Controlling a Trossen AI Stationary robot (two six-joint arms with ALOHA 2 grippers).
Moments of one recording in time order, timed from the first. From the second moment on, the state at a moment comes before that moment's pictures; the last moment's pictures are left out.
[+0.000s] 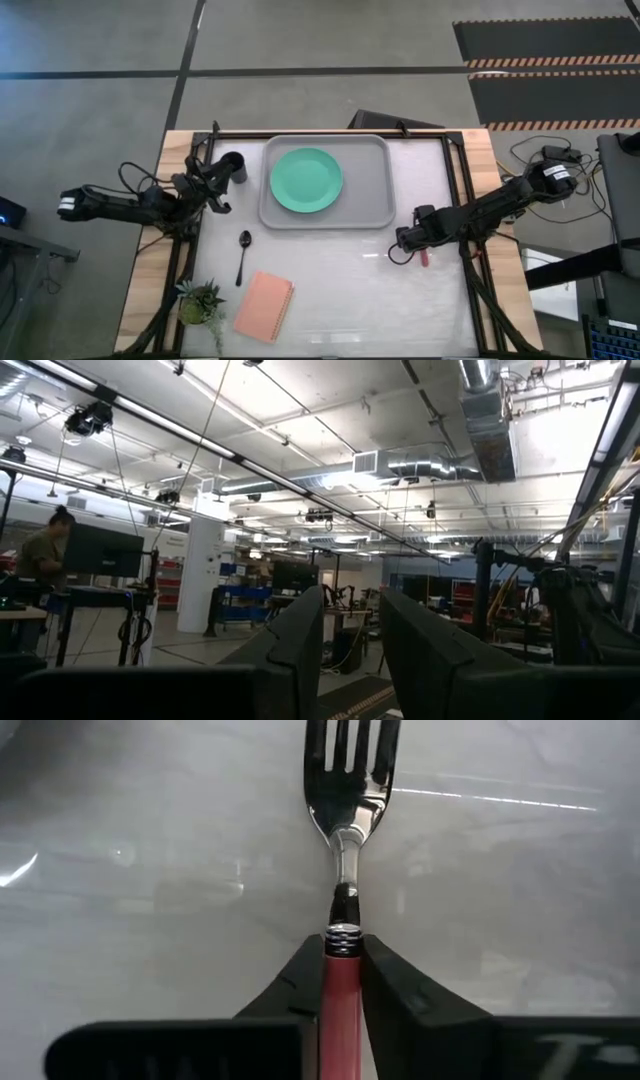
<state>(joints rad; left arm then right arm) -0.06 0.42 0.04 0.99 -0.60 0.28 0.27 1.37 0.57 -0.83 0.14 1.74</state>
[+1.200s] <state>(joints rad) -0.06 0.42 0.04 1.01 -0.60 0.29 0.03 1.47 1.07 -0.95 0.20 1.44</state>
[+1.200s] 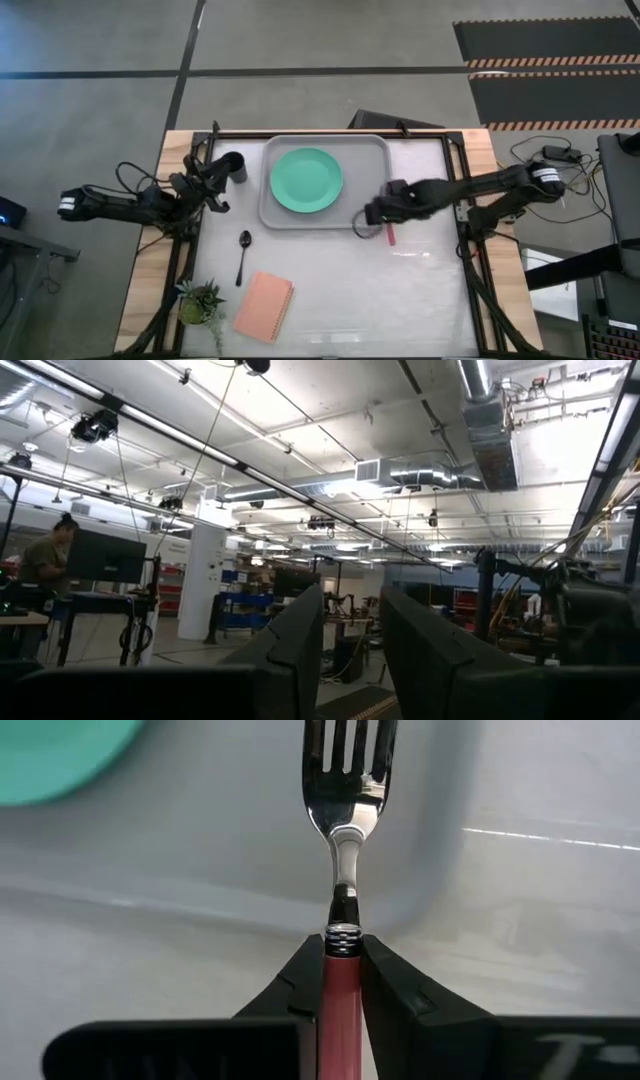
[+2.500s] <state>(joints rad) -0.06 0.42 0.04 1.01 -0.60 0.30 -0.37 1.84 1.27 -0.90 0.16 1.10</state>
